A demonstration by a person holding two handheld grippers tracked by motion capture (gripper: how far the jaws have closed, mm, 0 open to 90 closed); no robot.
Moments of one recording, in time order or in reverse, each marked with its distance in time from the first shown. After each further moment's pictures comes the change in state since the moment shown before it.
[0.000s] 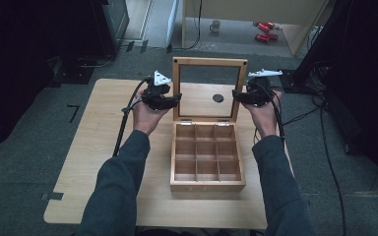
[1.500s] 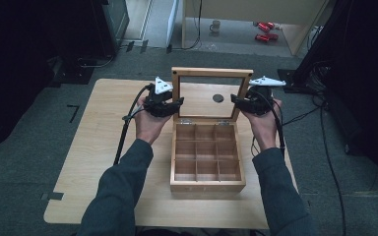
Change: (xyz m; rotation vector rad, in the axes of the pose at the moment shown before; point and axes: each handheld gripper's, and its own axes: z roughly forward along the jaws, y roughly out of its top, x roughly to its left) left arm -0.023 -0.011 -0.021 -0.058 -0.004 -0.021; right arm 0.022 -0.017 -0.029 -0.076 0.034 0.001
